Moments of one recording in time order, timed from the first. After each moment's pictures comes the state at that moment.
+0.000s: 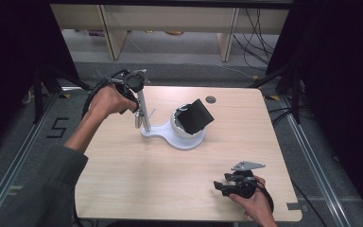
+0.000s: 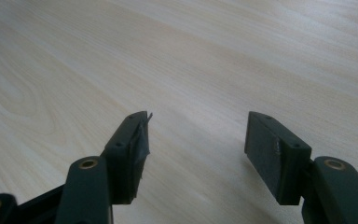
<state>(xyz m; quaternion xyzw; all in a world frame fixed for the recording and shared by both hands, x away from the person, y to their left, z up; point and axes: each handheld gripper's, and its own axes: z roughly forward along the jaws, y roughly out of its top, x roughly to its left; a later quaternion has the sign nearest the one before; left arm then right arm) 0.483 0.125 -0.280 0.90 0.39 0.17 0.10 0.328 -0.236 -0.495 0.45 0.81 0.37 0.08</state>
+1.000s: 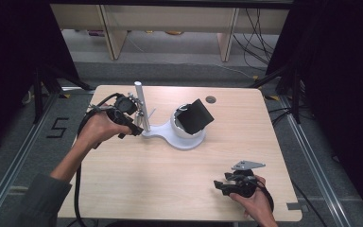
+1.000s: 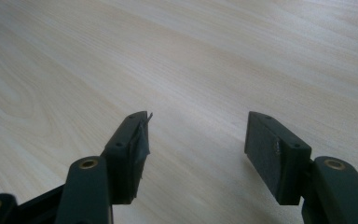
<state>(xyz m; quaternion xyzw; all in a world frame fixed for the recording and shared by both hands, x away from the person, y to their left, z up) 0.435 0.144 -0.322 0.89 0.37 0.14 0.21 0.330 -0.236 -0.497 0.46 0.80 0.37 0.08</state>
